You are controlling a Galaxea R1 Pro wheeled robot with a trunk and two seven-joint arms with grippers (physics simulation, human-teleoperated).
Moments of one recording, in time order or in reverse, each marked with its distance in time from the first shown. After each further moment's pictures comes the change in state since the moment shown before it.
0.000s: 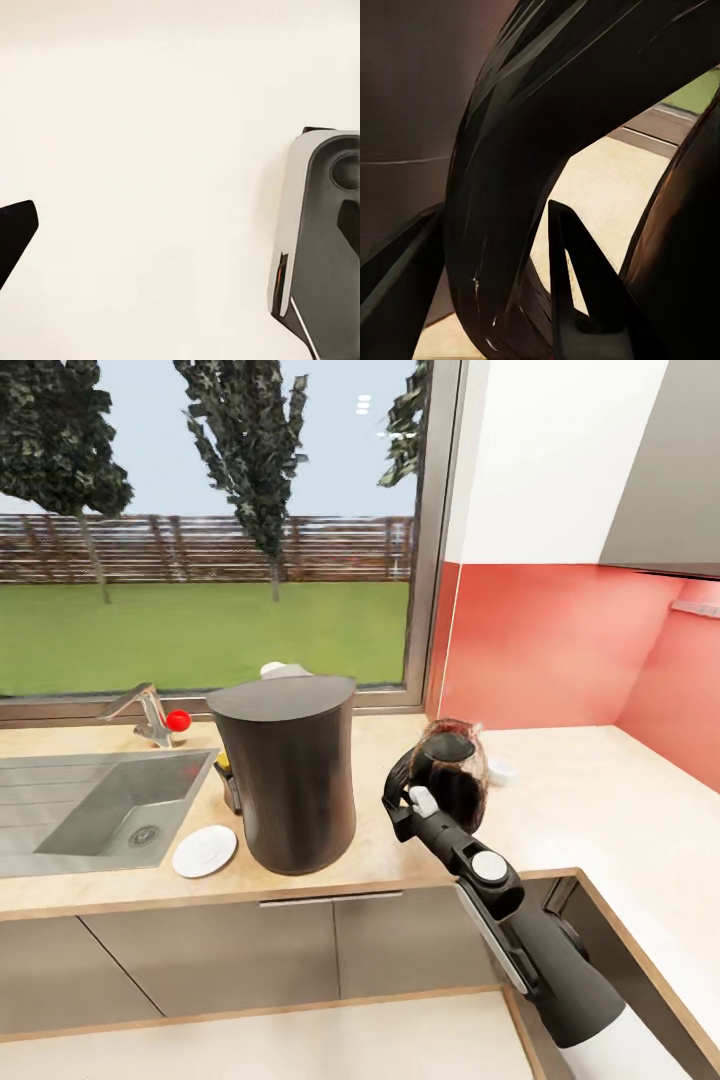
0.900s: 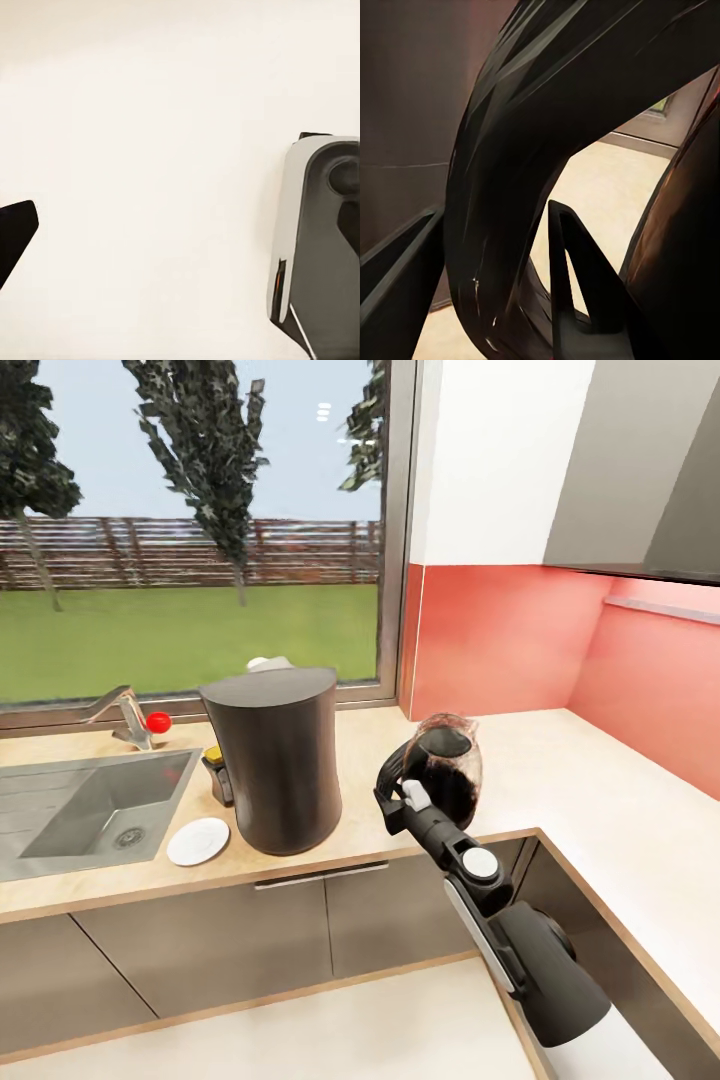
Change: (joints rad) left arm 0.000 0.003 -0.001 -0.003 -0.005 -0.001 -0.008; right arm 0.000 0.057 -0.015 -0.013 -0.004 0.001 -0.027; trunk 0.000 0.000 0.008
